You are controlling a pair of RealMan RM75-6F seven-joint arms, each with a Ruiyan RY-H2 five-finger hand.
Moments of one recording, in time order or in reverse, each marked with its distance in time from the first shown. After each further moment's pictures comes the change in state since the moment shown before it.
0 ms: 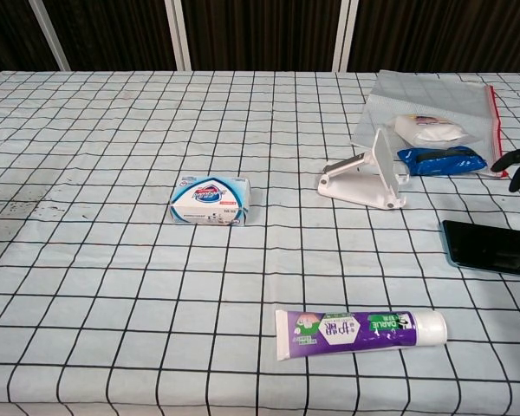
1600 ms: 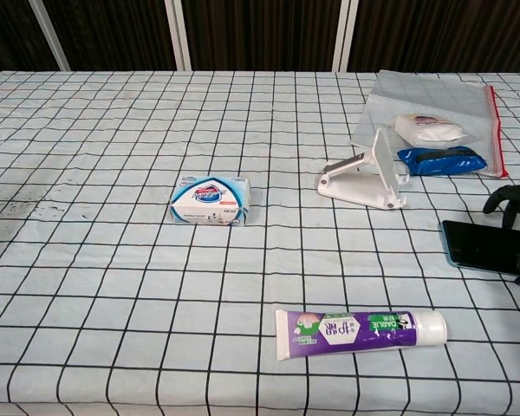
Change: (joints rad) left arm -0.005 0.013 -0.002 -0.015 -0.027 -0.023 -0.026; right arm 0.043 -0.113 -0.035 0.138 0.088 -0.001 0.003
